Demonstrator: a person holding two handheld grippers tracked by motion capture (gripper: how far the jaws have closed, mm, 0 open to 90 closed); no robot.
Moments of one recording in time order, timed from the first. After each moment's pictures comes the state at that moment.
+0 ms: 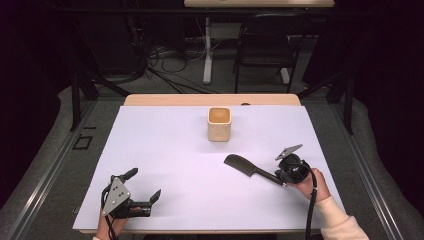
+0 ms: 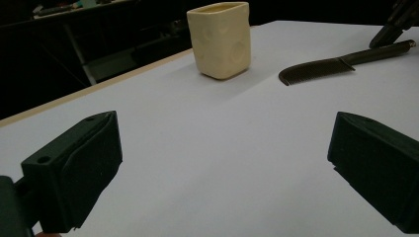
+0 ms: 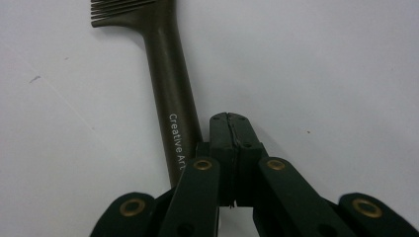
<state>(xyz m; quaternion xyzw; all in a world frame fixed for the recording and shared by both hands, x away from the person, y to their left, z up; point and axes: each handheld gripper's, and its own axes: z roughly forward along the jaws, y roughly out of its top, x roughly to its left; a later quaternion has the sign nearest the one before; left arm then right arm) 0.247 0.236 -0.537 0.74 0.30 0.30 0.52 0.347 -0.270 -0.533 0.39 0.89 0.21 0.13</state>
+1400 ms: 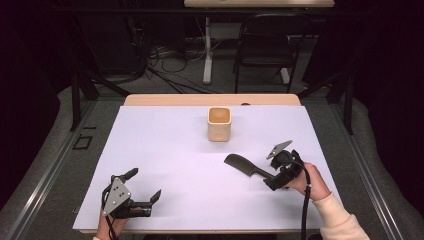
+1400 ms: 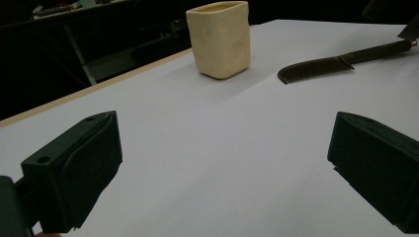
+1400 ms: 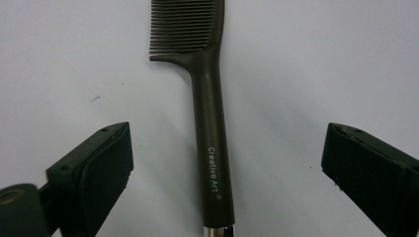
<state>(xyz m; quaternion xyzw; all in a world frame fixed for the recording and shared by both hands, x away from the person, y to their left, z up) 0.247 0.236 -0.537 0.74 0.29 0.30 0.52 0.346 -0.239 -0.505 0.33 0.92 0.19 0.14</state>
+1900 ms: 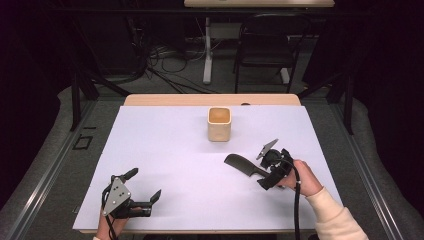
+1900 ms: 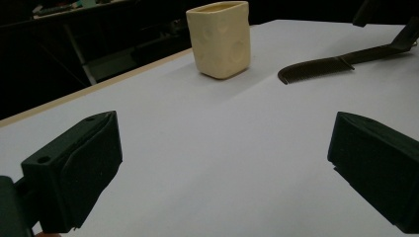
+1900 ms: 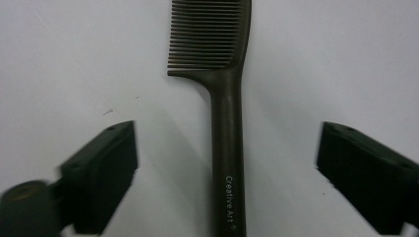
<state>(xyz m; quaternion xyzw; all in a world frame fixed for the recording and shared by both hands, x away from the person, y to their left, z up) 0.248 0.236 -0.537 0.74 0.30 0.30 0.52 0.354 -0.213 -0.507 0.30 0.93 0.15 0.13</state>
